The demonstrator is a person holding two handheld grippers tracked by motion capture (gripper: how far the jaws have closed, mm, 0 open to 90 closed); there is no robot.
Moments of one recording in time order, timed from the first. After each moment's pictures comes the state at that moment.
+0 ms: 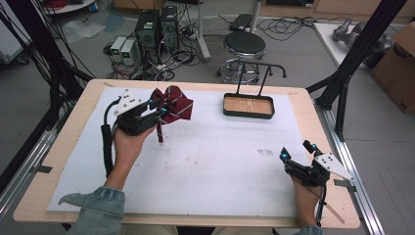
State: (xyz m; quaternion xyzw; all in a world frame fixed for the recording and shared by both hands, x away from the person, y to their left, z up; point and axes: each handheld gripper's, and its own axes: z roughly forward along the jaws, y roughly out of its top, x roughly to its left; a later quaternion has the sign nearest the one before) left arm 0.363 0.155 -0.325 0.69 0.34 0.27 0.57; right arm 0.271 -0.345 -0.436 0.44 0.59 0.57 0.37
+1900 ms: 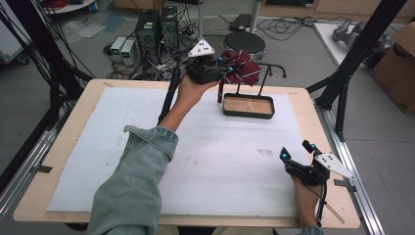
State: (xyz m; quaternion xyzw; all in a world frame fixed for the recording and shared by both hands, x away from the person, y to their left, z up) left arm 0.489 0.005 -0.262 0.73 0.20 0.18 0.63; right arm 0.274 -0.347 -0.437 0.44 0.59 0.57 0.36
